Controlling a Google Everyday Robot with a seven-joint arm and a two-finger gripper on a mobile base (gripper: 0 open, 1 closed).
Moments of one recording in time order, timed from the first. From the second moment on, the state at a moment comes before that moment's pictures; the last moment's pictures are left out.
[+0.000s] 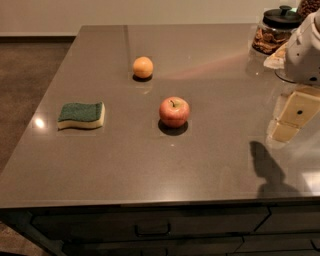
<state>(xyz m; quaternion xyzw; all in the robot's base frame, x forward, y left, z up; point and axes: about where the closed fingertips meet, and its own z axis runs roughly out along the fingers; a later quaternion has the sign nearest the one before) 0.438 -0.216 0.978 -0.60 0.78 -0.04 0.16</state>
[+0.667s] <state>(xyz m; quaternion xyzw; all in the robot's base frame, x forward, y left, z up) 0.448 -0.204 0.979 -0.61 0.77 -0.02 0.17</state>
